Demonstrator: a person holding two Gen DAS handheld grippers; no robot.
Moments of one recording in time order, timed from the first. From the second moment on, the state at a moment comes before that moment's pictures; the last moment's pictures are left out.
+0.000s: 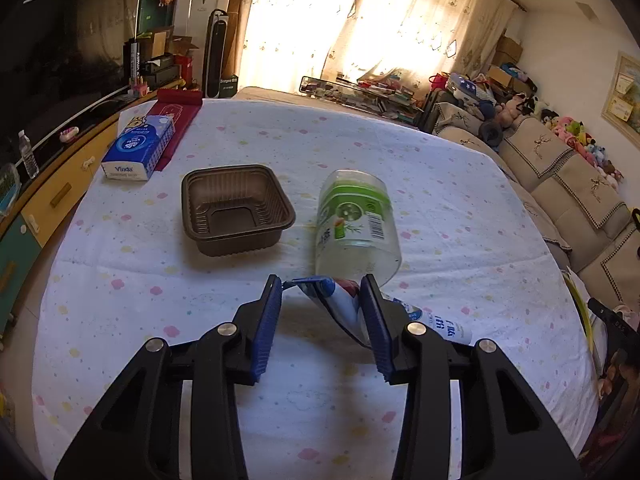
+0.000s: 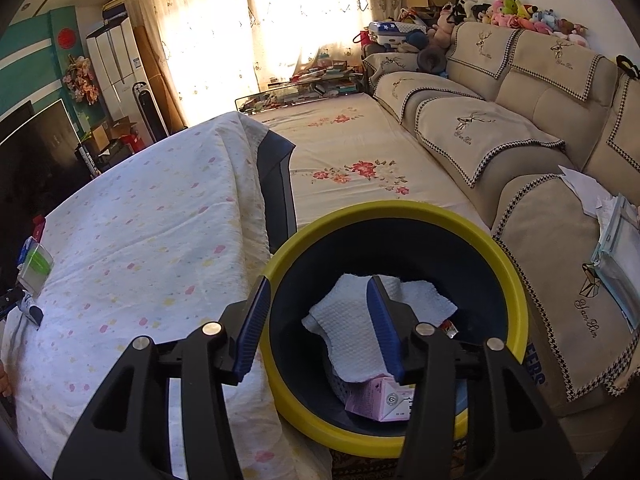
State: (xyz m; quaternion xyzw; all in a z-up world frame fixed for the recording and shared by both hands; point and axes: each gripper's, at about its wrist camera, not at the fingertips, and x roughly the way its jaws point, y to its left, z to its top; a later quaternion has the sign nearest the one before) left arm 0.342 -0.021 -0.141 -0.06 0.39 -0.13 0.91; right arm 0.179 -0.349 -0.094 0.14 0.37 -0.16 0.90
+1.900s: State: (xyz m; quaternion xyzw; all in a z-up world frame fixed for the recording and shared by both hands) left arm 0.280 -0.454 -0.071 0.11 0.31 -0.43 0.84; right arm 0.062 -0.451 -0.062 0.21 0.28 -0.24 0.90
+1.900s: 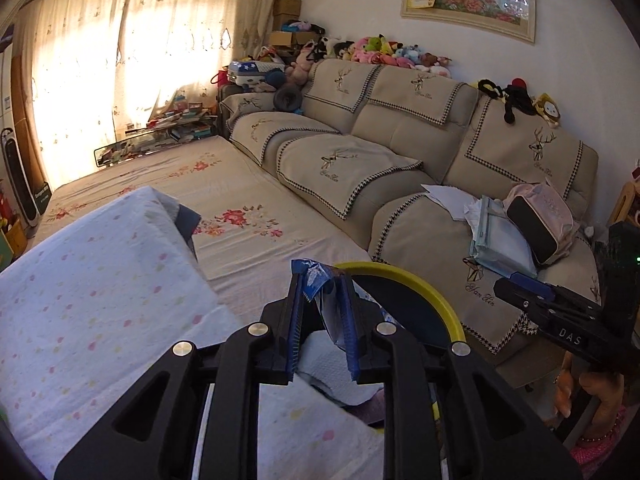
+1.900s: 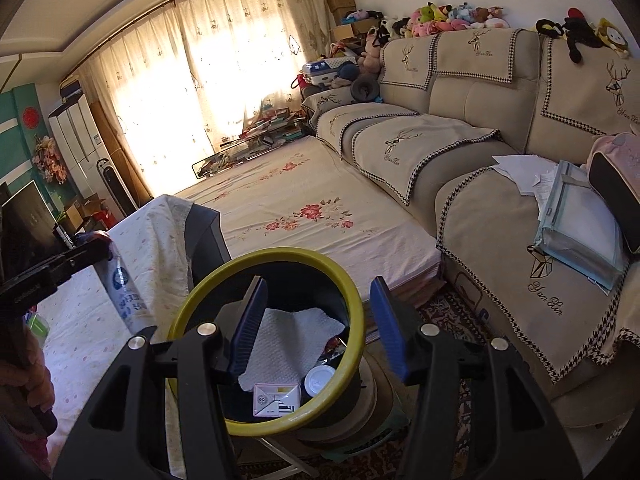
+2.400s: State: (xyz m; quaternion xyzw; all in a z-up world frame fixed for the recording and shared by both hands) left arm 0.294 -0.506 -0.124 0.13 0.37 -0.43 0.81; right arm 0.063 -0.458 -0.071 0.22 0.28 -0.24 0.90
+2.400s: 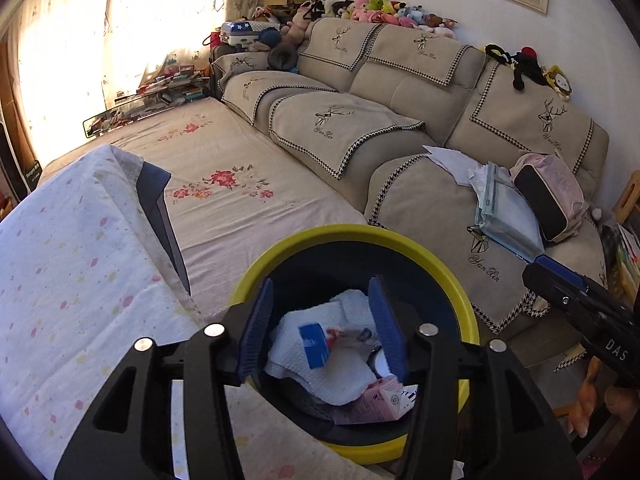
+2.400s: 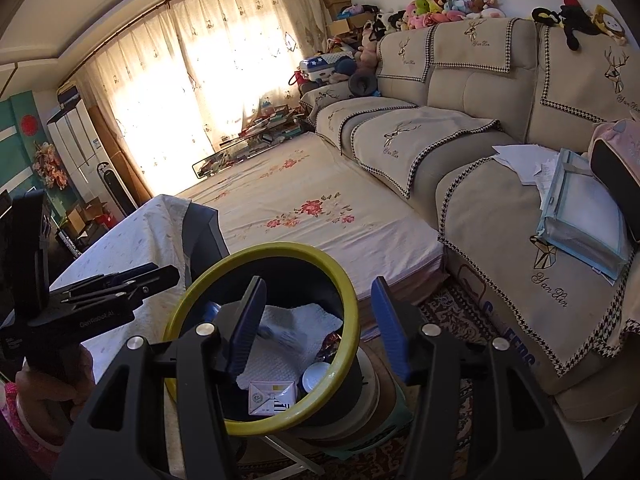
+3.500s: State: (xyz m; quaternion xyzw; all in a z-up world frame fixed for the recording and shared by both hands) left arm 0.289 0.015 -0.076 -0.09 0.22 0.01 0.97; right arm 0.277 -0.151 -0.027 0.05 0.36 0.10 0.93
